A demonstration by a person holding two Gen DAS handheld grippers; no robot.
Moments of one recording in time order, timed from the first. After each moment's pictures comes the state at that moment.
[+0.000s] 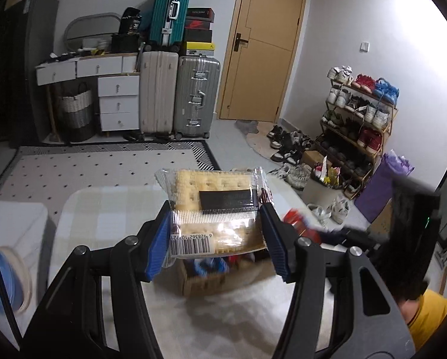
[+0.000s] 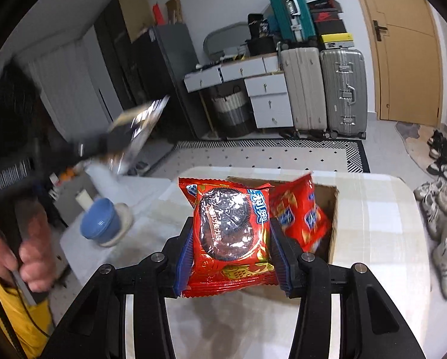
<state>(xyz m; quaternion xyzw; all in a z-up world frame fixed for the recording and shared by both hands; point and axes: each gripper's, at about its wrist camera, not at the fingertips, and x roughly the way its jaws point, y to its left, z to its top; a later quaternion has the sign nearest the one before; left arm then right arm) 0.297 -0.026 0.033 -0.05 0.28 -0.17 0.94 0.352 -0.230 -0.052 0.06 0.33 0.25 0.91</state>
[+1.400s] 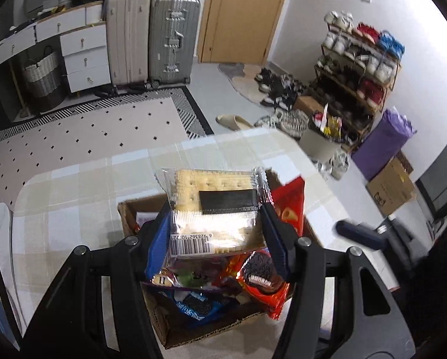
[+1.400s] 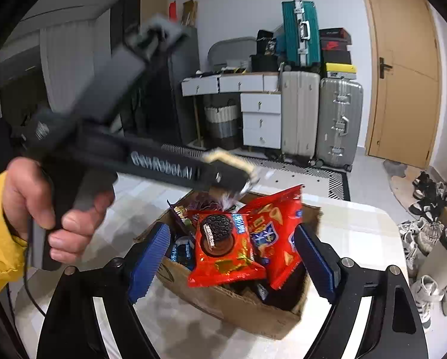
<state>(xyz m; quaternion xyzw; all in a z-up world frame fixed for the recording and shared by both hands) 0.504 -0.129 -0.068 0.01 0.42 -0.21 0.88 0.361 -0.234 -0.085 -0.01 0.26 0.22 0.94</state>
